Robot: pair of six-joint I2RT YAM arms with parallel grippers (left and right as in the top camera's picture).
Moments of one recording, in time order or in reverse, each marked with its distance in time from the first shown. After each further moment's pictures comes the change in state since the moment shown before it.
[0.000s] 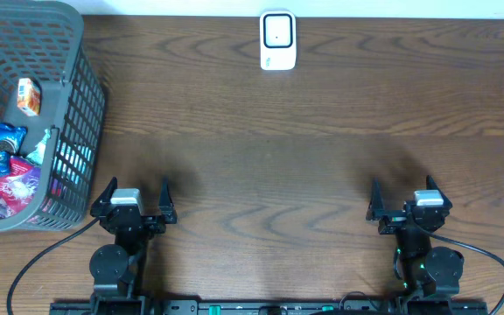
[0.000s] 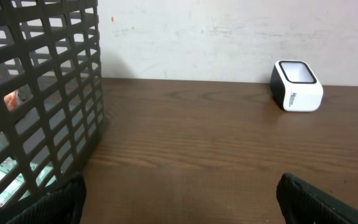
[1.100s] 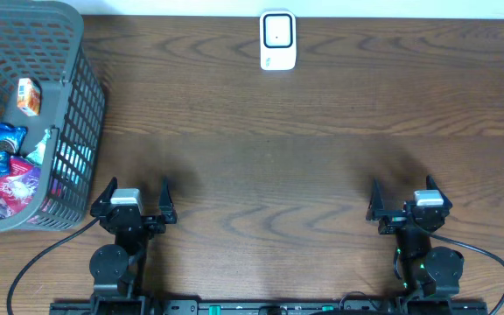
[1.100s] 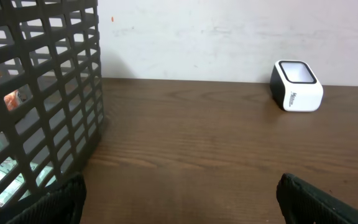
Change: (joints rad) left arm 0.000 0.000 0.000 0.000 0.000 0.000; right arm 0.000 0.000 0.000 0.000 0.000 0.000
